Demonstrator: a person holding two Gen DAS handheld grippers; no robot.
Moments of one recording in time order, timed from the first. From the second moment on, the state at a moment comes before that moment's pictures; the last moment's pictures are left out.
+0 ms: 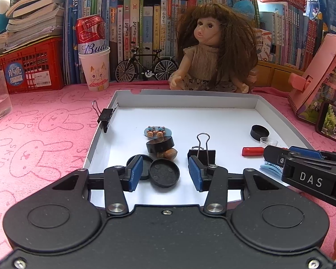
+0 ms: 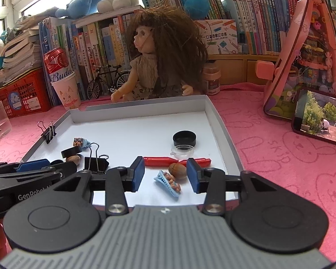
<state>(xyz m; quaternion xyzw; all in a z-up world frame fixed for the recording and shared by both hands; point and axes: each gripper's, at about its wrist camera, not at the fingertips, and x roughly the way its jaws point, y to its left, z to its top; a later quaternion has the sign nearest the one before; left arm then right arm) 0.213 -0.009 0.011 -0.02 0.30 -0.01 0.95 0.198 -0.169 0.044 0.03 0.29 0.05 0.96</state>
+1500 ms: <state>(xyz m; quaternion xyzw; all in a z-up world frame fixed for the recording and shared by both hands) 0.124 0.000 0.036 -0.02 0.26 -0.04 0.96 0.130 -0.177 0.059 0.00 0.27 0.05 0.96</state>
